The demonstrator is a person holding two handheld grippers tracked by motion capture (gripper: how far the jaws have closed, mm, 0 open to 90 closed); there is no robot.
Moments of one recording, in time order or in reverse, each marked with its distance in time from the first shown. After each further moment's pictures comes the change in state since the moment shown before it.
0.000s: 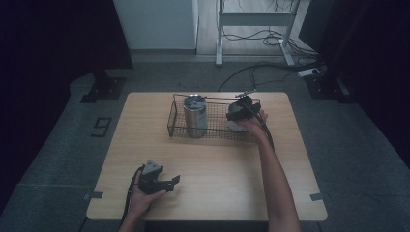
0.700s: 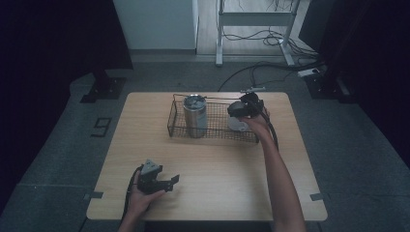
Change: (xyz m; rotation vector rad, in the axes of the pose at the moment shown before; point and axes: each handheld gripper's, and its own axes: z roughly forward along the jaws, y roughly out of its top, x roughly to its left) left arm 0.000 0.002 -0.005 -0.016 0.000 -0.004; right arm -0.002 0.006 -0.035 -0.130 0.065 0.051
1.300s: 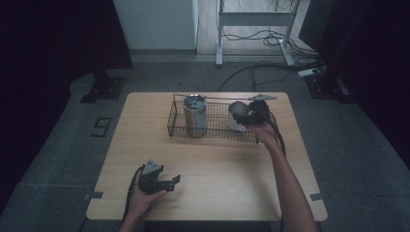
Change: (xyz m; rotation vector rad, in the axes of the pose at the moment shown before) left arm -0.005 0.001 0.002 0.008 0.006 0.011; right arm 0.003 -0.025 -0.045 -0.092 0.042 -0.008
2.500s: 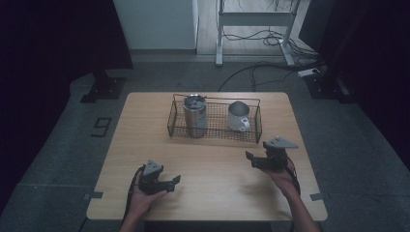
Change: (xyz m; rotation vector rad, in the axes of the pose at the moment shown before) left arm -0.001 0.000 -0.001 0.002 0.013 0.008; right arm 0.025 -0.122 -0.087 -0.045 0.036 -0.010
